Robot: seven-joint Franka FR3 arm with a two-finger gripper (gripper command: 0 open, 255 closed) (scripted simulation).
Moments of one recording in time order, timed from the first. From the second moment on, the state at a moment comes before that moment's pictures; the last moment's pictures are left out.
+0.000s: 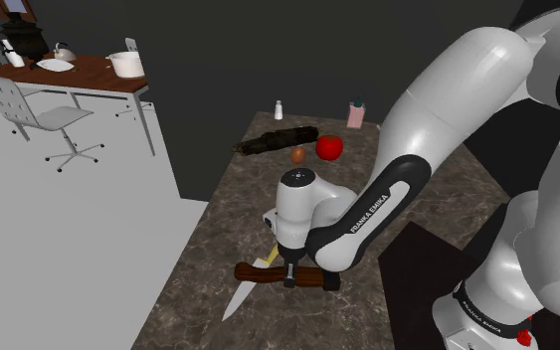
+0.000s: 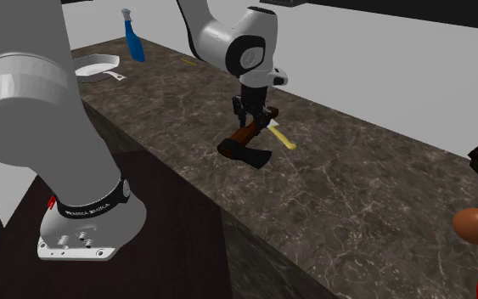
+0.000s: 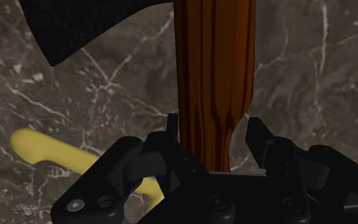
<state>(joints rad) 0.36 0.23 0.20 -2.51 -0.01 2.70 -0.14</state>
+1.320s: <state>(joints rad) 0.35 0.05 0.23 -2.50 0.05 2.52 -0.18</state>
